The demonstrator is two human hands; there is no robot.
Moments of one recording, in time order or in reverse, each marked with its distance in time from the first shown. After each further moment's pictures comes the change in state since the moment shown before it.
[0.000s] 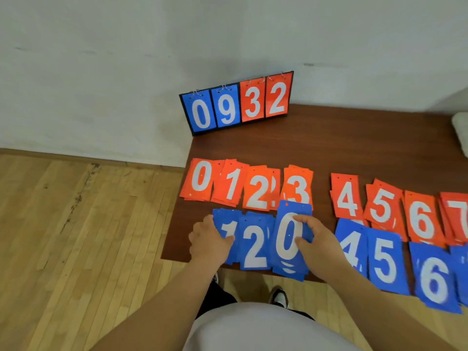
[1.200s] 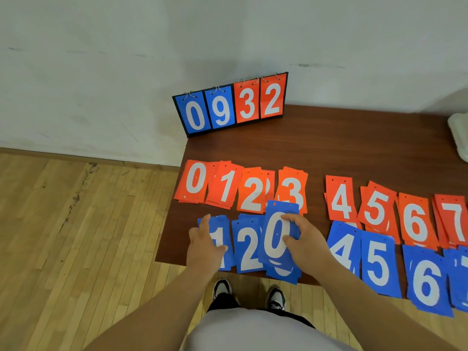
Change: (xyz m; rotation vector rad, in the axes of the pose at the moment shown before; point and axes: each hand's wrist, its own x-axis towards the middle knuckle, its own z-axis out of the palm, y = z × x) left_hand 0.004 -0.013 0.025 -0.079 0.019 0.075; right_hand 0.018 -0.003 0.001 0.134 -0.102 0.015
